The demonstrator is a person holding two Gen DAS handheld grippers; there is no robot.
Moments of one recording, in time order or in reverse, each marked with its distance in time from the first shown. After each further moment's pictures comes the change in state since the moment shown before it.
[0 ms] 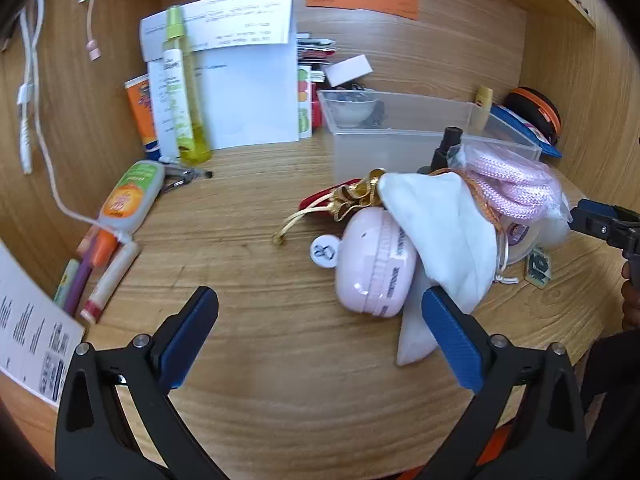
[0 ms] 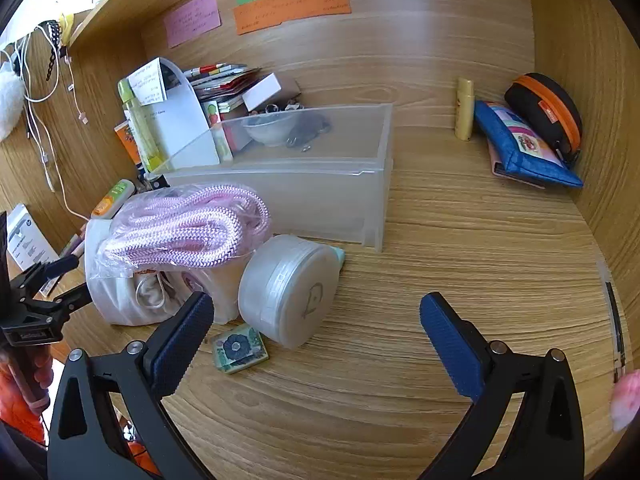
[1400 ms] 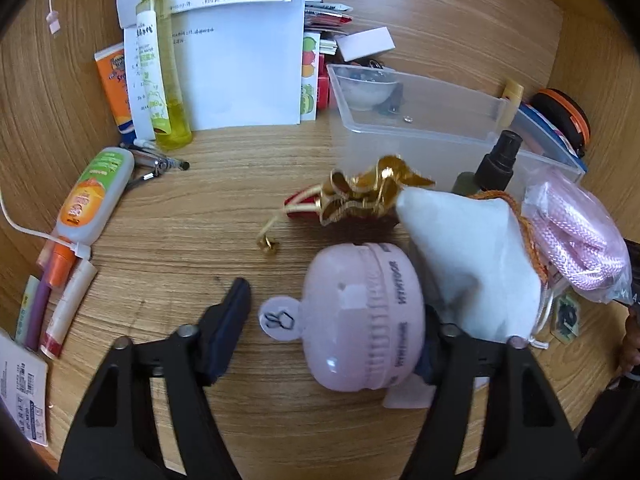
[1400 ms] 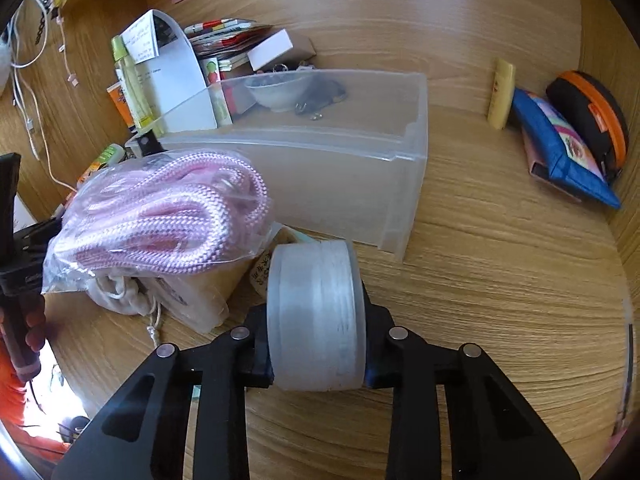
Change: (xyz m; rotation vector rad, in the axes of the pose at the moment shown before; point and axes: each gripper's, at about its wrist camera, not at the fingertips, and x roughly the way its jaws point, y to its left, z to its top) left arm 0.056 -0.001 0.029 -0.082 0.107 -0.003; right arm 0.049 -0.001 0.015 -0.091 0.112 0.022
